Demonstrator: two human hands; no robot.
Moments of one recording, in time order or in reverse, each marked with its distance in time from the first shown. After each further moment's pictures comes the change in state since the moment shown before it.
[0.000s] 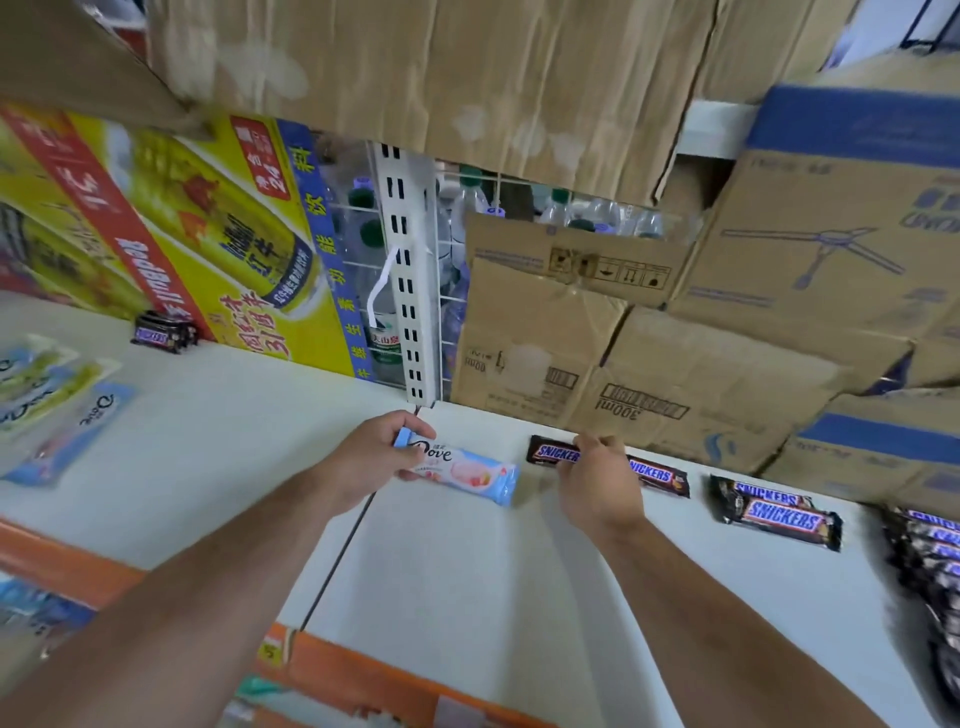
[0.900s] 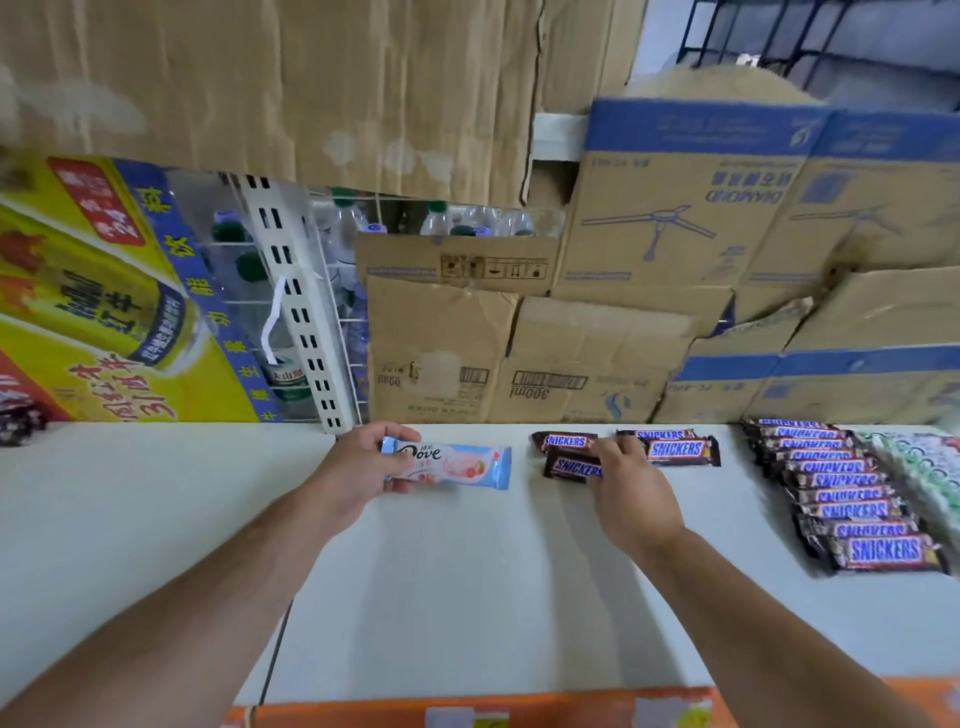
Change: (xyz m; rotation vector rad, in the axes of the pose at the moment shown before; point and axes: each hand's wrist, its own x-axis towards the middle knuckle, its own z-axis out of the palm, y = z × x) left_hand 0.014 0.030 0.043 -0.194 -0.207 -0.020; right_hand -0.060 0.077 -0.047 -0.262 0.187 -0.002
